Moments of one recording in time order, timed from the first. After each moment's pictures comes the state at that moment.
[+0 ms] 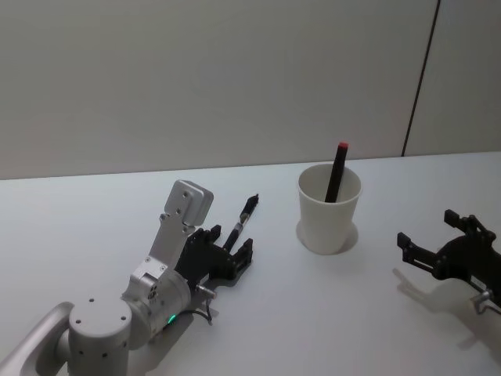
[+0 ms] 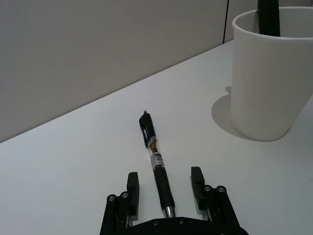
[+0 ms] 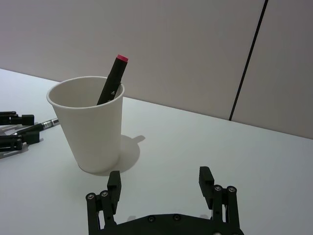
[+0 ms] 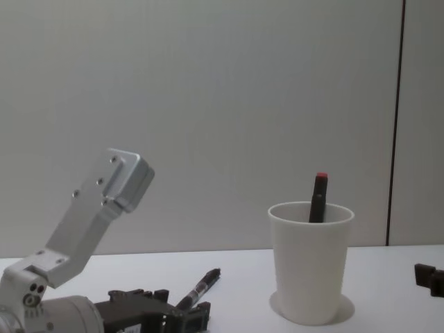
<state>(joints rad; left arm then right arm) -0.21 0.35 0.44 -1.47 -0.31 0.26 -0.13 -0.08 0.46 -0.16 -1.75 0.33 0.18 0.25</state>
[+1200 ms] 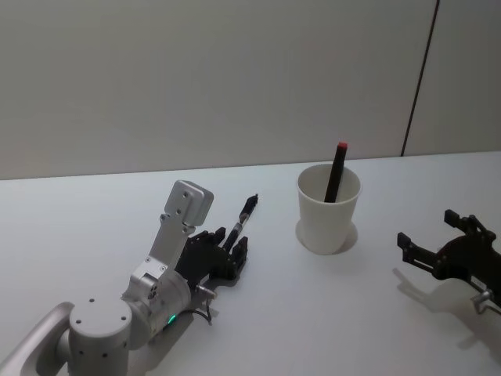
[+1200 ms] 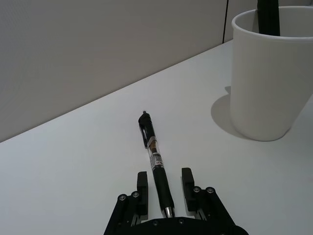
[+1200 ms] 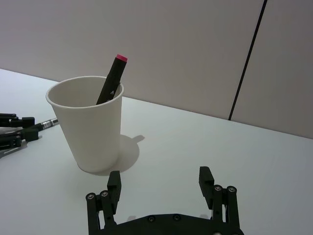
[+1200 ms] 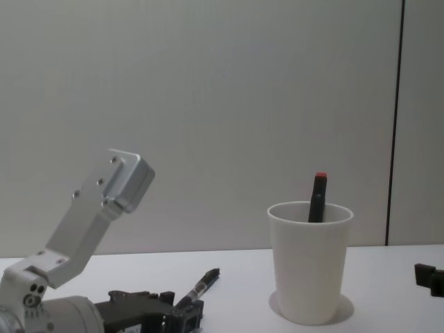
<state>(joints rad) -0.21 0.35 0.44 -1.46 -0.31 0.26 -0.13 -0.08 0.46 -0.16 -1.75 0.33 0.18 0.25</state>
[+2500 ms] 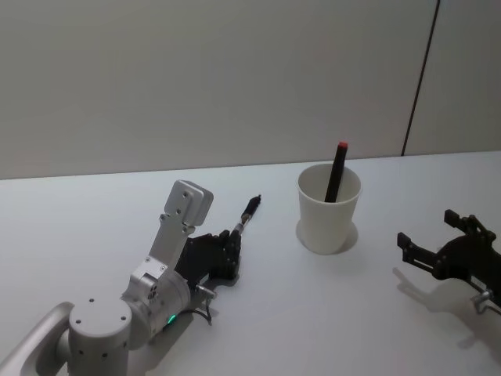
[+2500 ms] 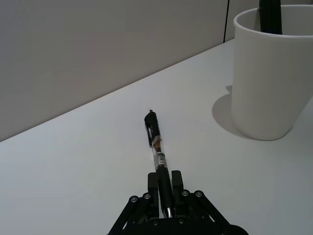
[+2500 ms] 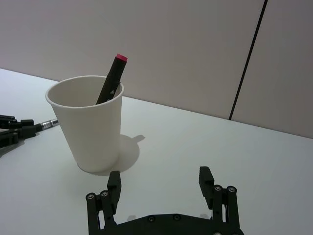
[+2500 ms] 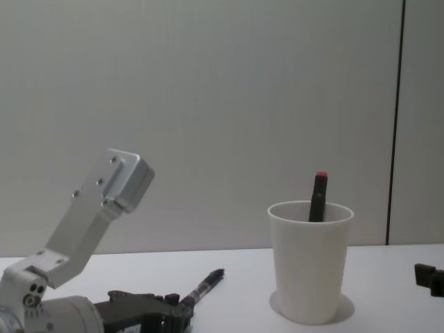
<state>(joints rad) -0.21 0.35 0.44 -1.46 -0.31 0.26 -0.13 -0.08 0.46 -0.16 -1.75 0.33 0.18 0.25</state>
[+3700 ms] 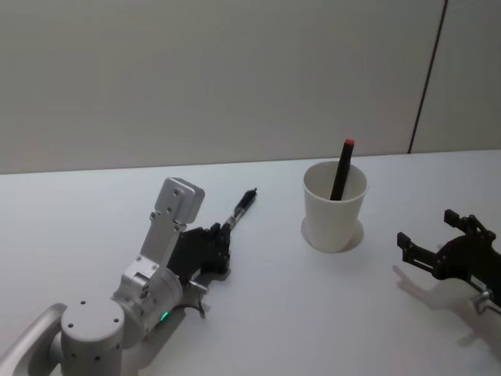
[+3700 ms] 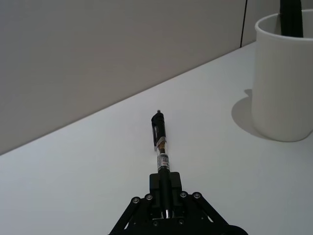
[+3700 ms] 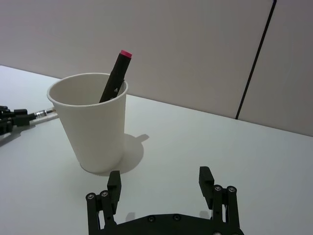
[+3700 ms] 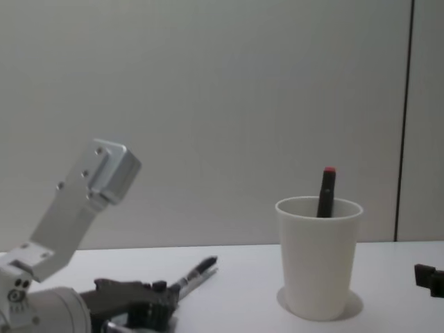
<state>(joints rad) -0.19 0.37 0.43 -1.48 -0.29 0.21 -0.10 -0.08 0.46 -0.16 -1.75 0.33 0.18 0.25</state>
